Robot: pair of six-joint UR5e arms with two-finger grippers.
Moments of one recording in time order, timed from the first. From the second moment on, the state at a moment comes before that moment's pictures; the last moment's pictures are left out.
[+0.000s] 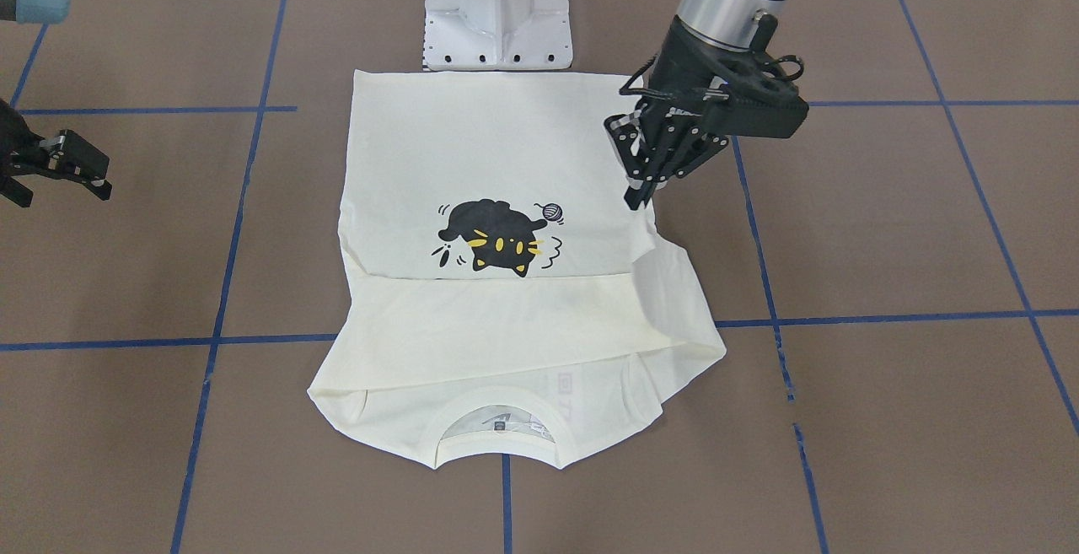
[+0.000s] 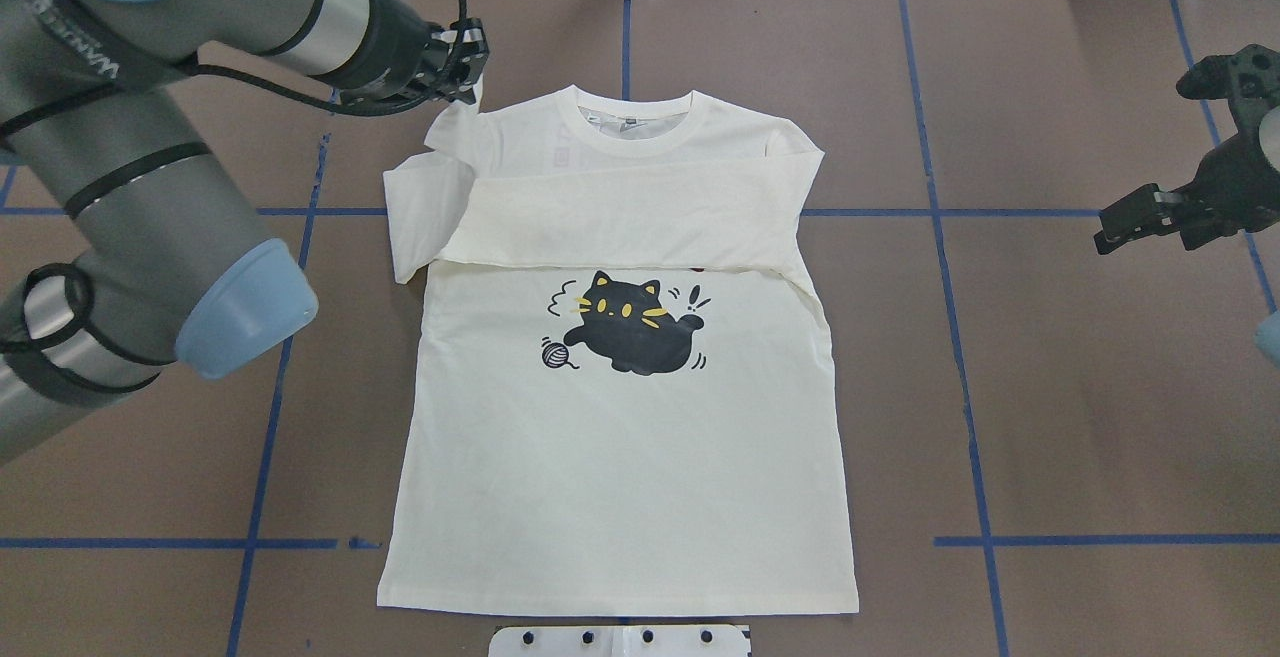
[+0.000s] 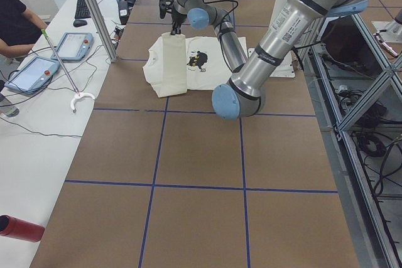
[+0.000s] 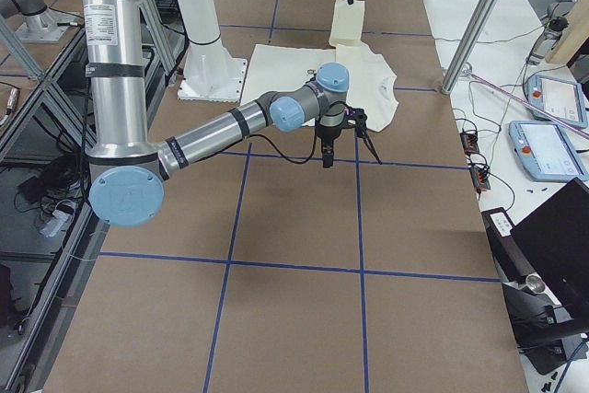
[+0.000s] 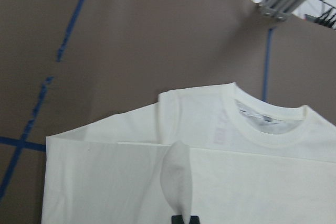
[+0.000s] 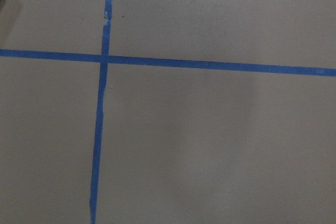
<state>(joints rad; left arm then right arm) -0.81 -2.32 -1.82 -1.69 -1.91 -1.39 1.09 -1.55 1.97 -1.52 2.25 0.61</state>
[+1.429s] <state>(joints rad) -0.55 -2.72 -1.07 -2.14 -1.74 -1.62 1.10 -1.54 1.95 -1.52 2.25 0.62</state>
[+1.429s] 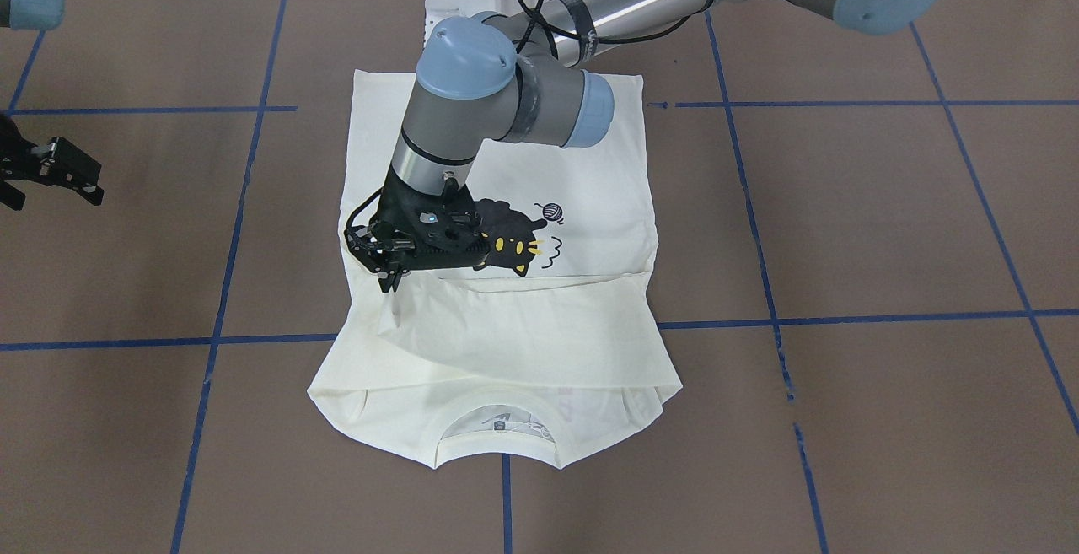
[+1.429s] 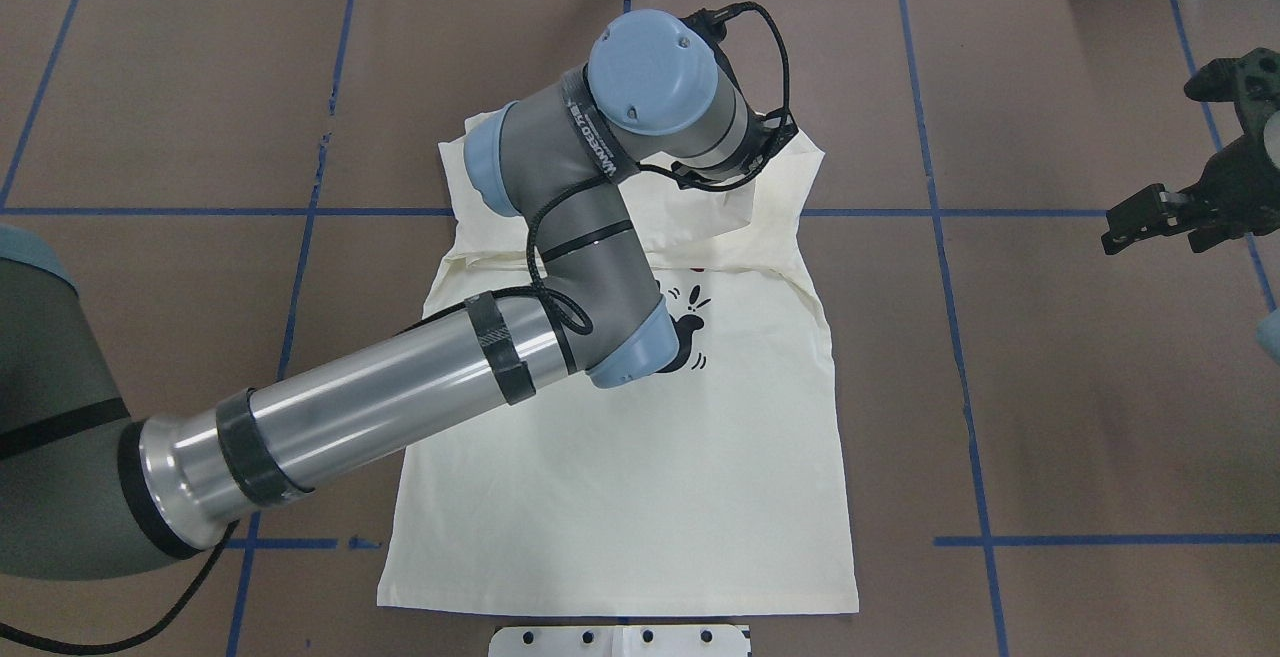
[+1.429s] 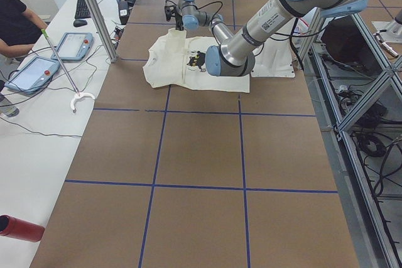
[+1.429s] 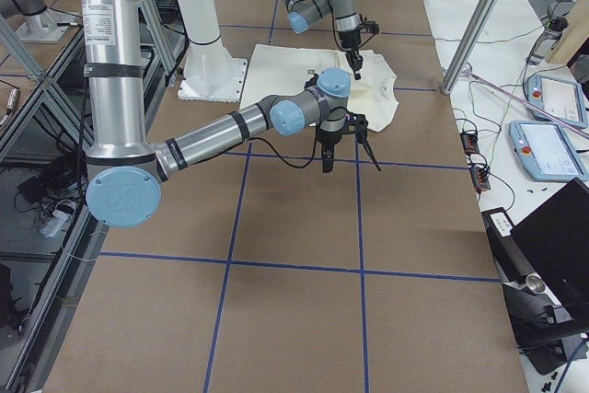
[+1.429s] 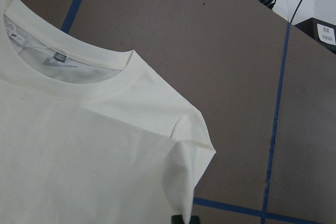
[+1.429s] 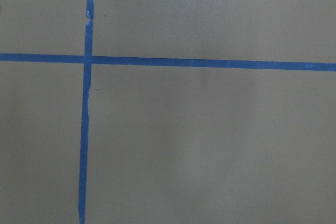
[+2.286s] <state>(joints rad) -0.47 -2.80 -0.94 -2.24 -1.64 -1.61 1.09 -1.52 1.94 -1.52 2.25 0.64</state>
